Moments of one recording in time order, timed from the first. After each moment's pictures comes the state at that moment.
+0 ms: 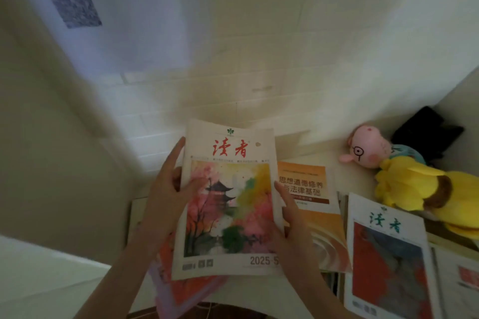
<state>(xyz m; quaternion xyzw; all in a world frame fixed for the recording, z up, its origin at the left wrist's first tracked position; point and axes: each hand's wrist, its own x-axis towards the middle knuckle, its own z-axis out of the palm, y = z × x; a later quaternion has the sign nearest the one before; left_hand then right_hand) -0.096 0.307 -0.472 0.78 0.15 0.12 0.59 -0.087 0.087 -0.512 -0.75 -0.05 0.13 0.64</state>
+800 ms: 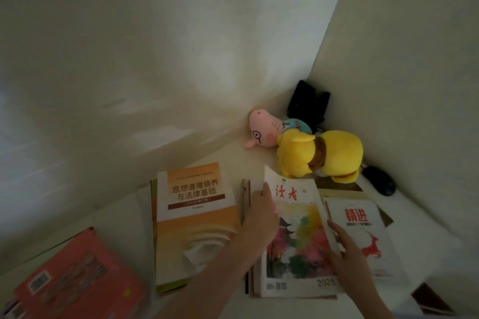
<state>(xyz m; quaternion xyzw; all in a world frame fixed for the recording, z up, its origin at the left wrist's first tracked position) -0.010 -0.024 -0.545 0.92 -0.07 -0.21 0.33 -0.107 -0.201 -0.581 -0.85 0.27 0.05 0.46</state>
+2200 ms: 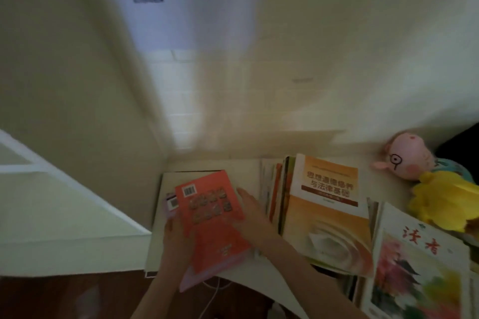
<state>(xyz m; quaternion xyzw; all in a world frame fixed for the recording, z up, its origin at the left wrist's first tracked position) -0.186 0.311 -0.638 0.82 0.40 0.04 0.41 -0.075 0.172 -0.565 -0.83 -0.20 0.33 0.41</state>
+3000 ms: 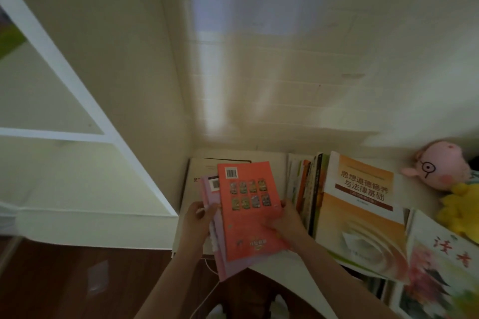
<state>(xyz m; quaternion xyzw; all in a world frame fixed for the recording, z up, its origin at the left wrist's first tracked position) -0.197 0.331 -0.606 0.60 0.46 0.06 0.66 -0.074 0.170 -0.614 -0.85 0.00 0.34 0.40</state>
